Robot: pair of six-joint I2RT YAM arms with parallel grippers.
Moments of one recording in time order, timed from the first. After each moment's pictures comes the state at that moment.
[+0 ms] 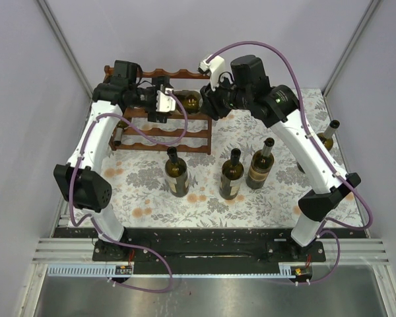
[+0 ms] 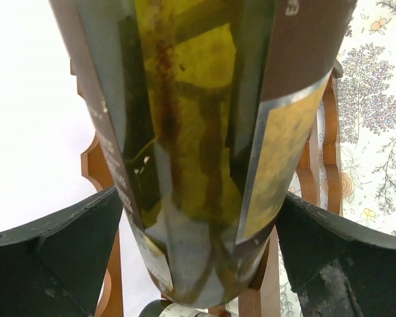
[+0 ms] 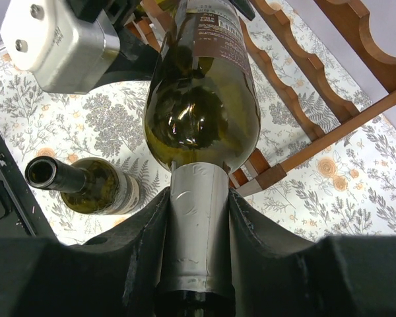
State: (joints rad) left arm -0.19 1.73 1.89 -0.93 0.80 1.46; right arm 0.67 1.74 2.17 -0.90 -0.26 -0.17
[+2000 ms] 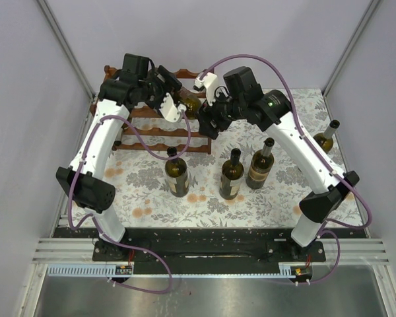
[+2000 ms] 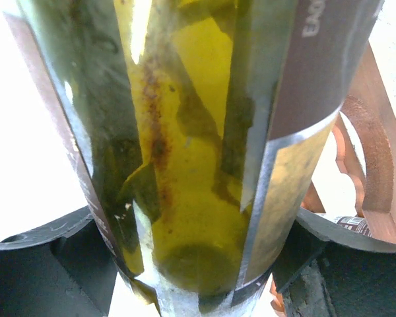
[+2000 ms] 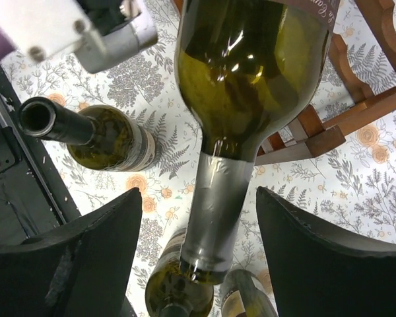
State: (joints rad) left arm -0.31 1.75 2.03 -0.97 0.39 1.93; right arm 0.68 1.71 2.06 -0.99 -0.30 -0.21
